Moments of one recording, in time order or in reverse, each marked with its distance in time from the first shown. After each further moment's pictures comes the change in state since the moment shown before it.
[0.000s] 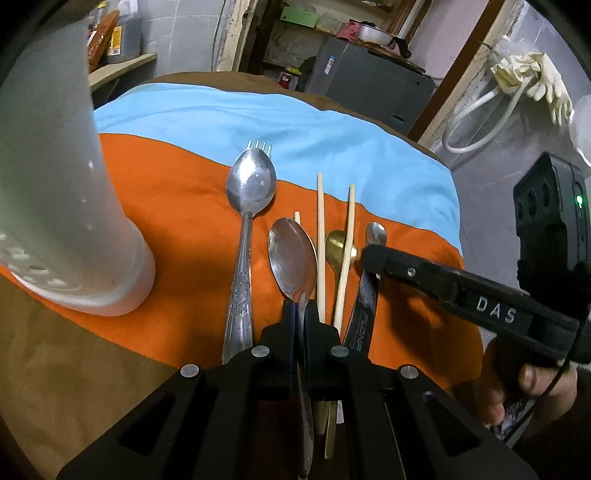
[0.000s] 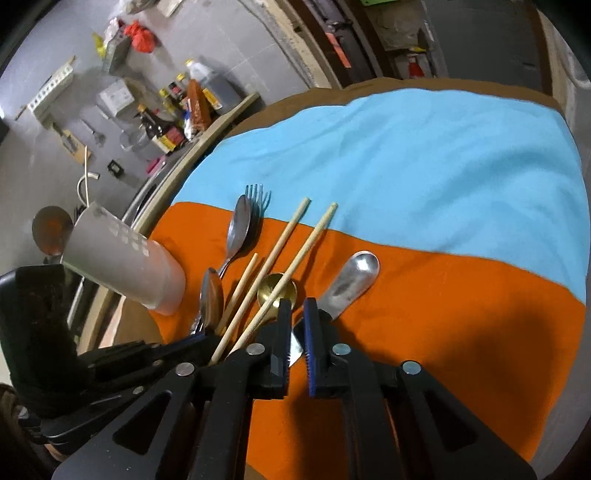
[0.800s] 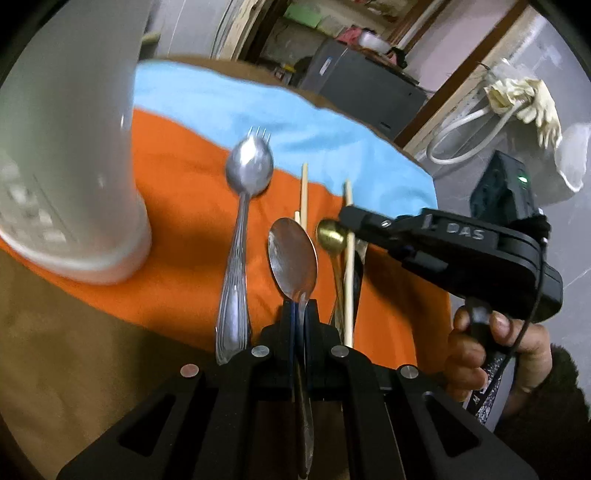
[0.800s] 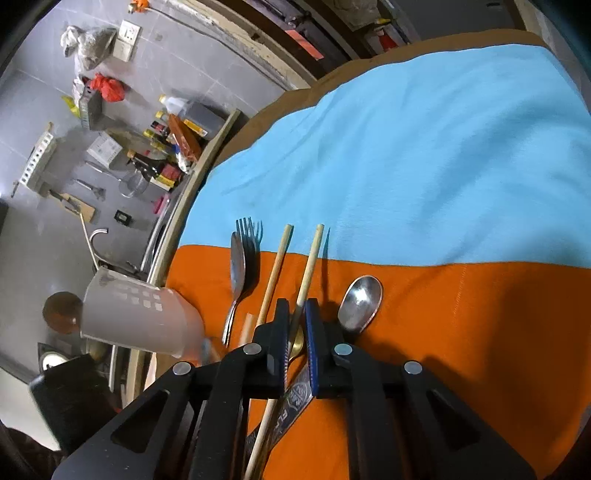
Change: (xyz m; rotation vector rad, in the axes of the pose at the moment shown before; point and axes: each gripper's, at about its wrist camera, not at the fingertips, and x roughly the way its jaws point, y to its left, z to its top) left arm -0.007 0.015 -0.007 -0.096 0.025 -0.135; right arm 0.005 -0.027 0.013 0.251 -0.011 0.107
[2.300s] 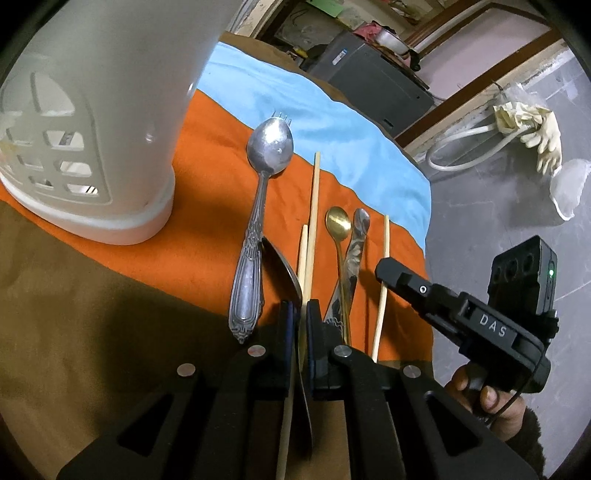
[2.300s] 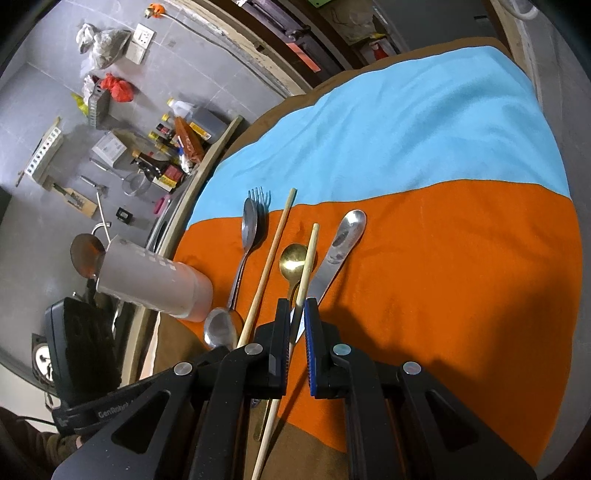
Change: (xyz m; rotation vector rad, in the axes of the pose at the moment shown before) left arm -0.022 0.019 0.002 -0.126 0.069 -0.071; right arm -0.033 0.013 -0.045 -0.014 -0.054 -0.034
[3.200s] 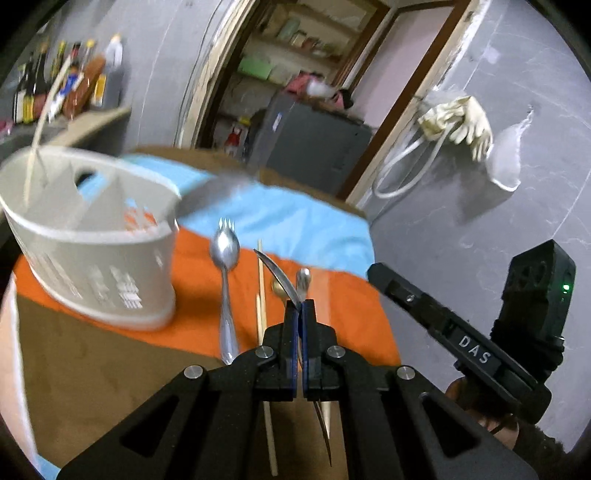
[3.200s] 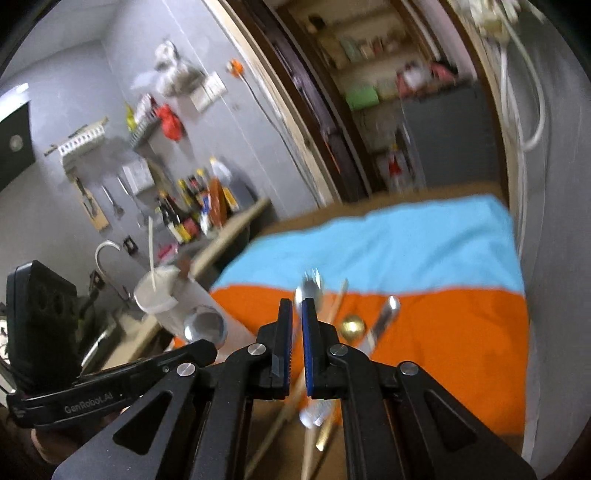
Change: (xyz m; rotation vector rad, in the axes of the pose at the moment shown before) left arm -0.102 -0.051 -0.014 0.293 -0.272 -0.029; right arm -0.071 0.103 -0.042 -0.248 -0.424 -0.106
